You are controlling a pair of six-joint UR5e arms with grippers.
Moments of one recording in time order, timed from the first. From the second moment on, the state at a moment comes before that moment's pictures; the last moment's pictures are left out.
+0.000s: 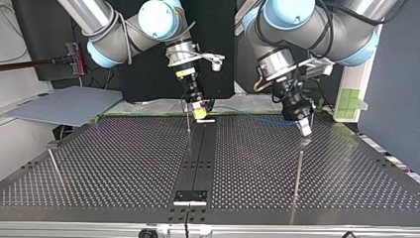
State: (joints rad) left arm -0.40 -1.50 -1.89 -2.47 -2.36 -1.62; right arm 2.39 -1.22 1.58 -0.42 1.70 1.58
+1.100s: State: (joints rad) left arm -0.27 -1.47 -1.79 -2.80 -2.18 -1.55; right arm 2.35 -1.21 1.28 -0.32 1.55 1.60
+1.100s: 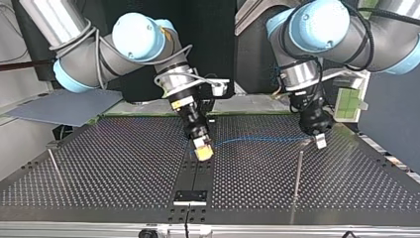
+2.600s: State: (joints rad) left arm 0.01 -1.67 -1.58 -2.86 -1.90 -1.67; right arm 2.32 -1.05 1.17 -0.32 1.51 1.61
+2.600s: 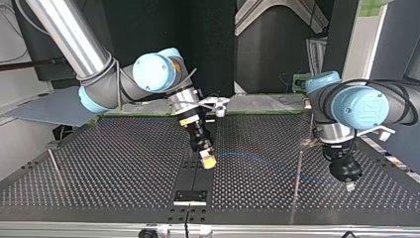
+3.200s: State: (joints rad) left arm 0.05 -1.76 -1.57 -2.83 -1.81 -1.72; right arm 2.30 -1.01 1.17 -0.33 1.50 1.59
